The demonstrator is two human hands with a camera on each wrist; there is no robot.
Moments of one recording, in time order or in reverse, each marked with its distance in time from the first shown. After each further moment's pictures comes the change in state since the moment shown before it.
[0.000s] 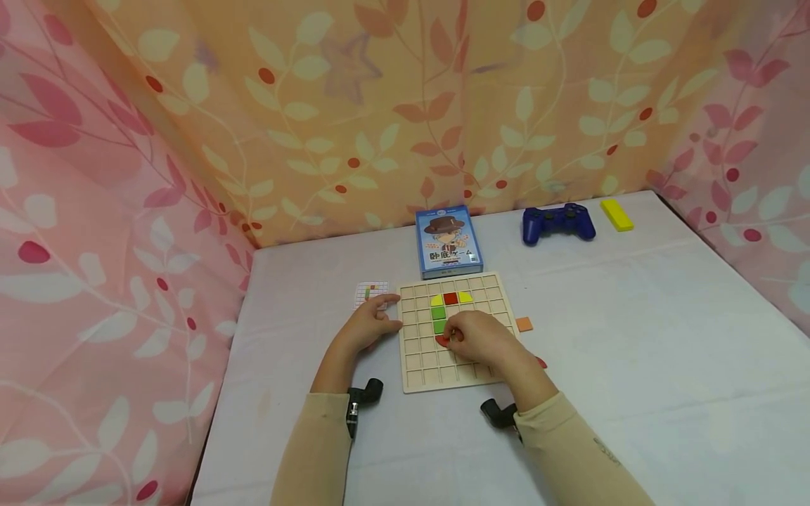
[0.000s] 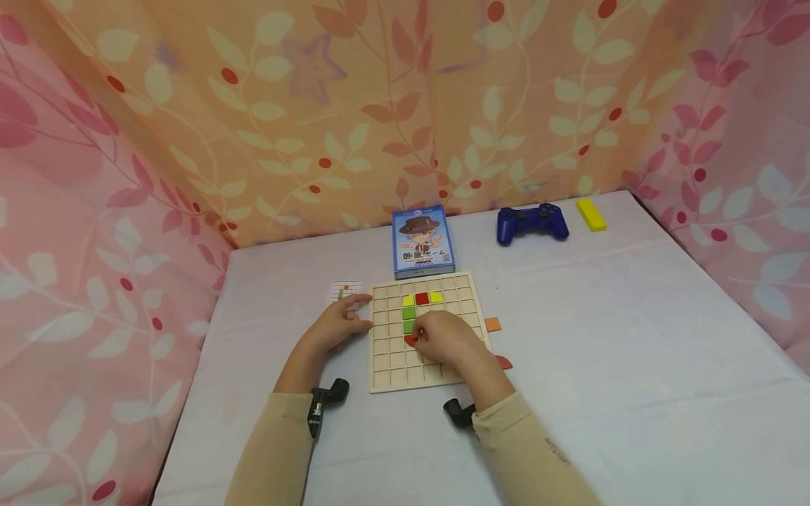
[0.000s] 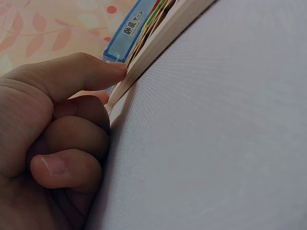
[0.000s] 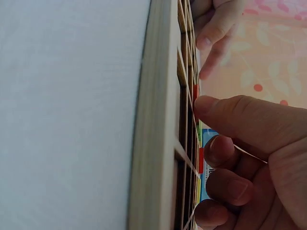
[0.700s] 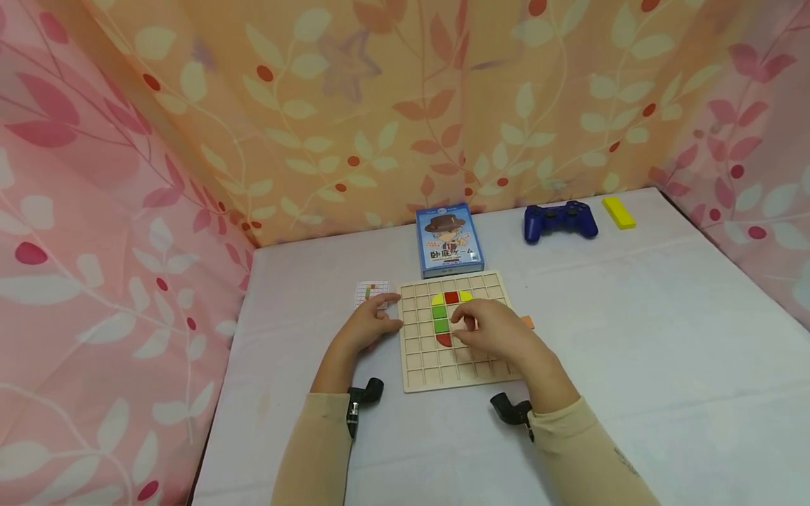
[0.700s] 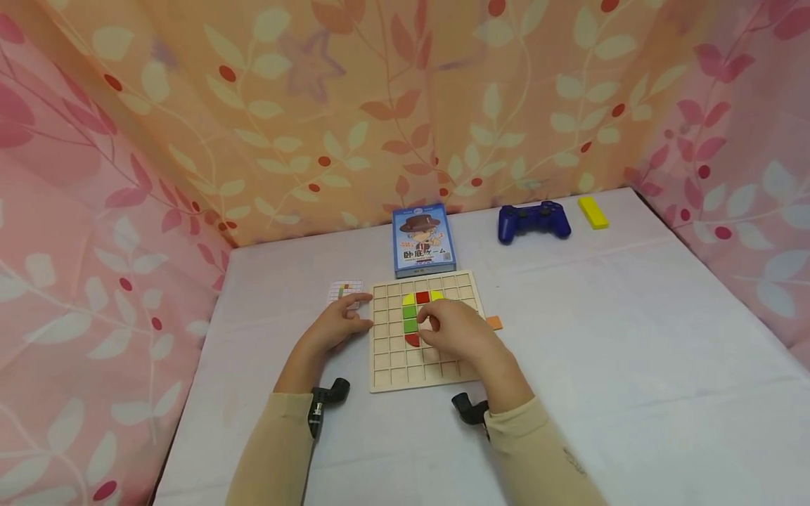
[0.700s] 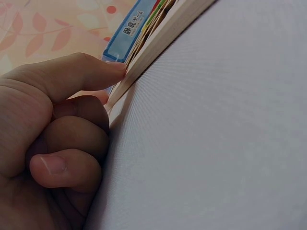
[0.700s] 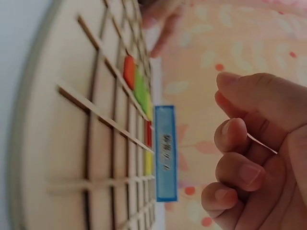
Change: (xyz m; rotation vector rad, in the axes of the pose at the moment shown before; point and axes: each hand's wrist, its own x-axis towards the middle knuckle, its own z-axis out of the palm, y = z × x) left_hand 0.002 -0.001 0.000 0.012 -0.007 0.004; right_hand -0.020 -0.005 -0.033 0.112 0.069 -0.007
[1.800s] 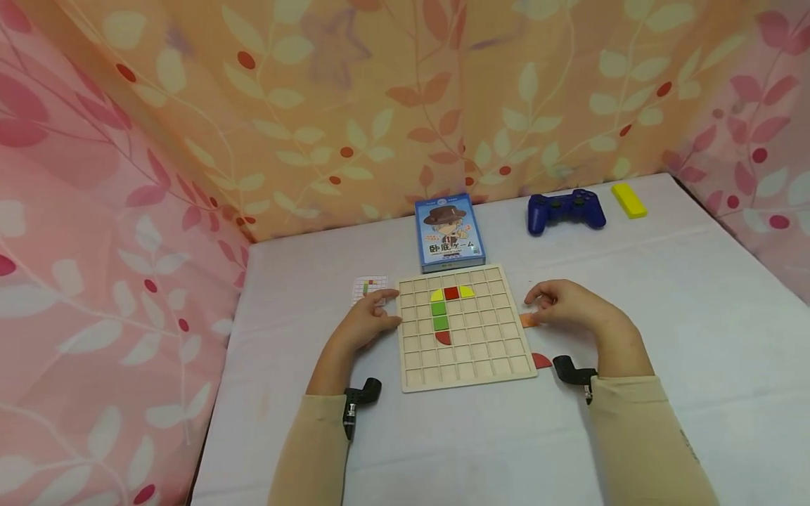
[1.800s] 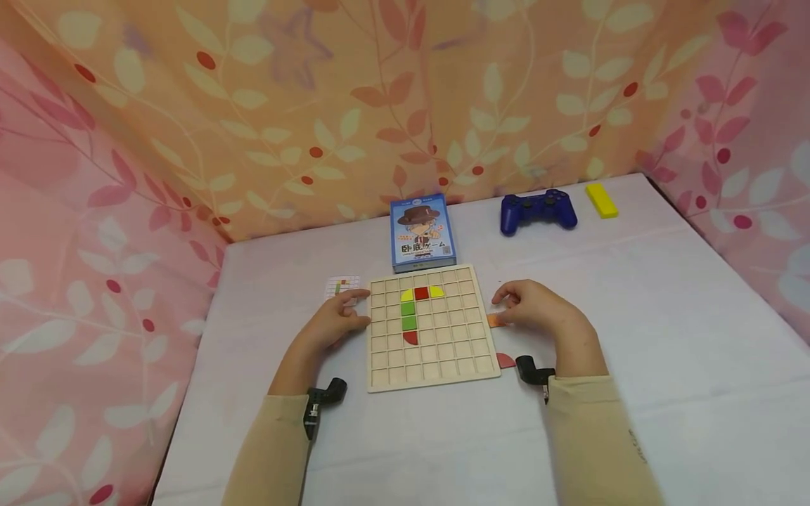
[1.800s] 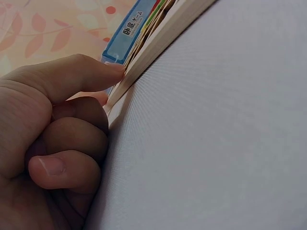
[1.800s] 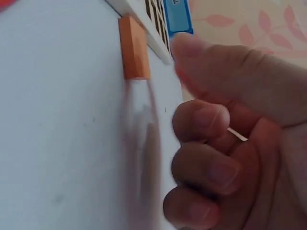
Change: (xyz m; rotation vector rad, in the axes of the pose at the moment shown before) left_hand 0.004 0.000 0.000 -0.030 -0.004 0.008; right_hand -0.012 0.111 -0.076 0.165 -0.161 0.276
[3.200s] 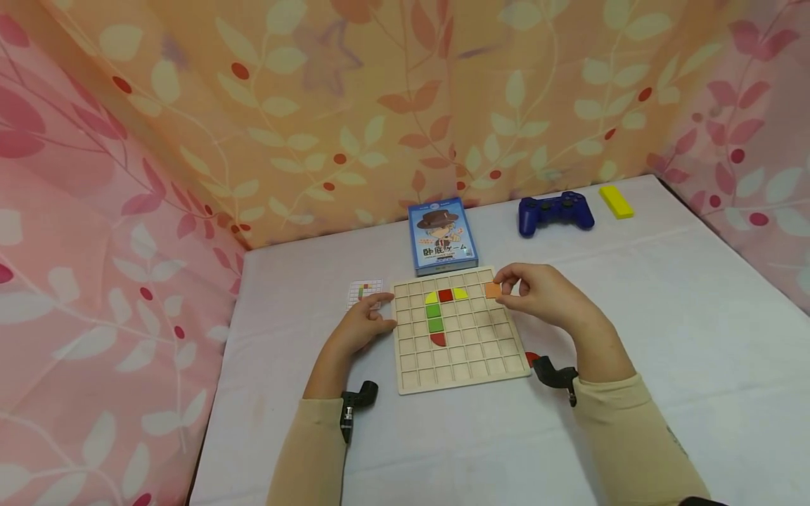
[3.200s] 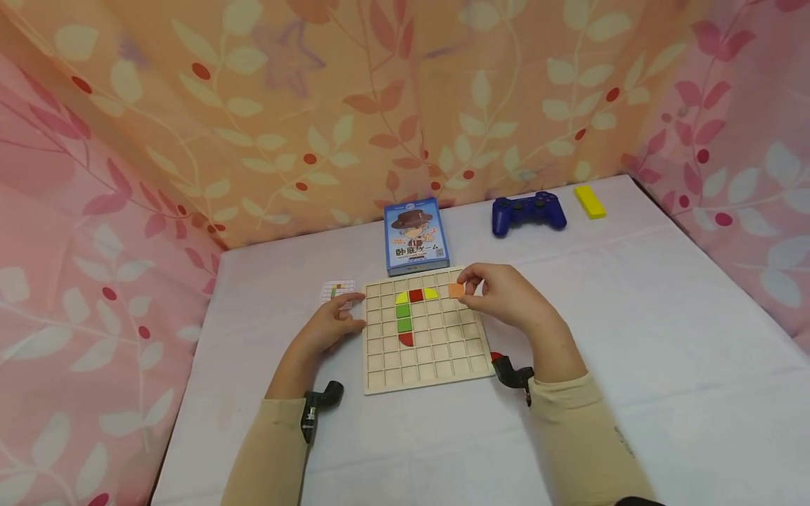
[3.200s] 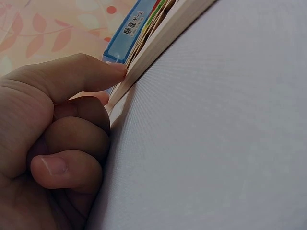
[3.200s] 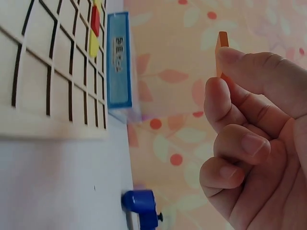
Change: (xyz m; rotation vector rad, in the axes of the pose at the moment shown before) left_hand -0.002 0.003 0.001 0.022 0.001 -0.017; right_hand -0.015 -0.064 0.006 -0.047 0.210 -0.189
